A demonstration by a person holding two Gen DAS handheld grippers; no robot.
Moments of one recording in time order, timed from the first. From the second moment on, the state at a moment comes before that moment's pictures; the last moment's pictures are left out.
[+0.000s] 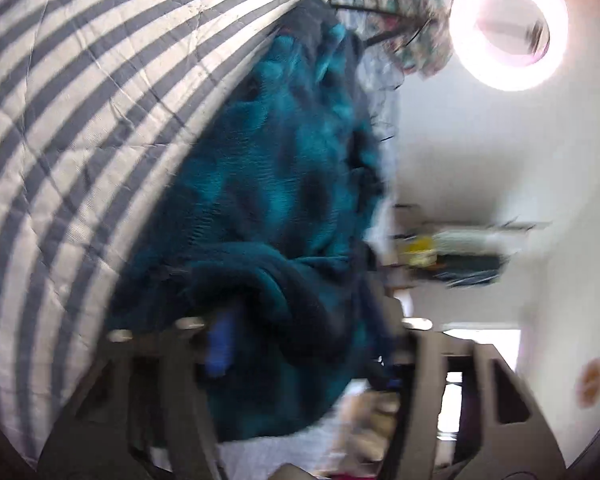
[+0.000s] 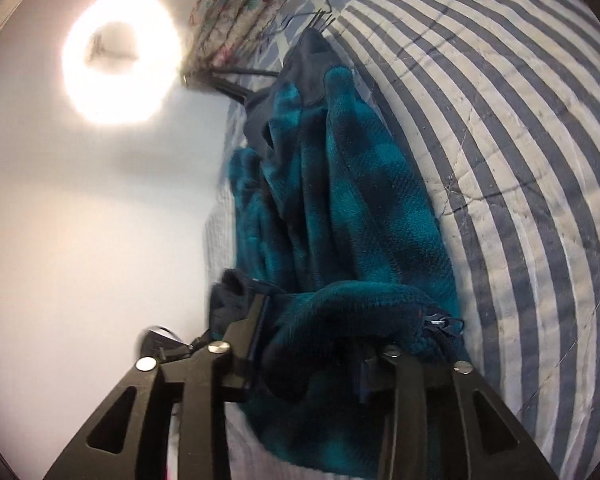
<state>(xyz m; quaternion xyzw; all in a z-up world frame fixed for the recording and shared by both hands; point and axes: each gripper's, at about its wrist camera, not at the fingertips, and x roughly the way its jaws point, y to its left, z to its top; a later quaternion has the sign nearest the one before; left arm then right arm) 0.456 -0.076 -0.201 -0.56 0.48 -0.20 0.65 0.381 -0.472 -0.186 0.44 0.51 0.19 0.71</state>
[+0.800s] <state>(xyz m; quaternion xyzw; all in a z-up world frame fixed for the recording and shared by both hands) 0.449 -0.167 -0.134 -0.07 0.45 -0.19 0.87 0.341 -0.354 -0.114 -0.06 0.42 0.26 0.86</state>
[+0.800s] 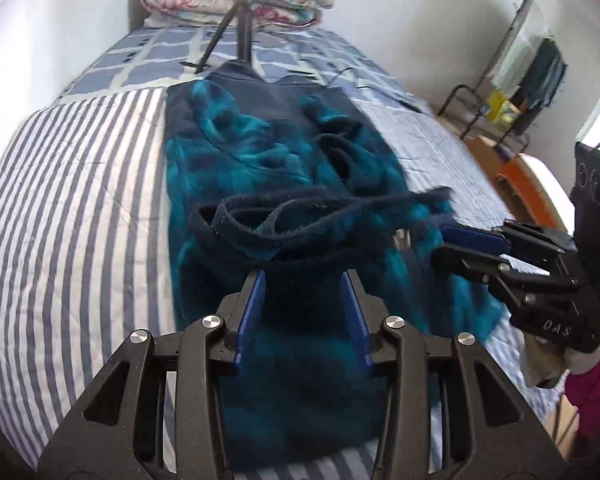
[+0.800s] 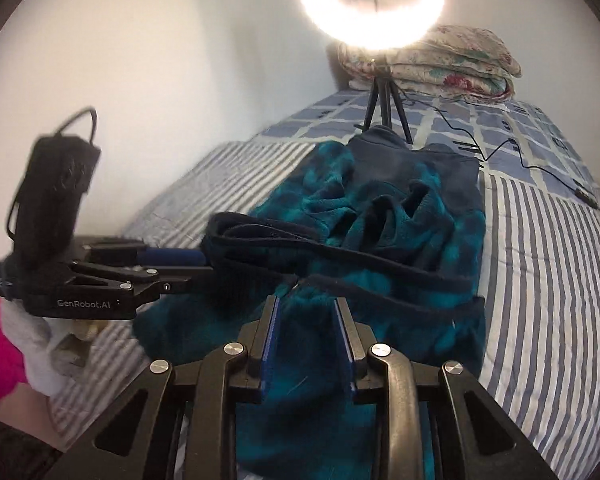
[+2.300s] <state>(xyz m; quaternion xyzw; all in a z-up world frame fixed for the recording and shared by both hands) 0.647 -0.085 -0.150 -0.12 0.44 -0.18 0.87 0.595 -0.484 -0.168 0.17 0.47 0.18 0.85</state>
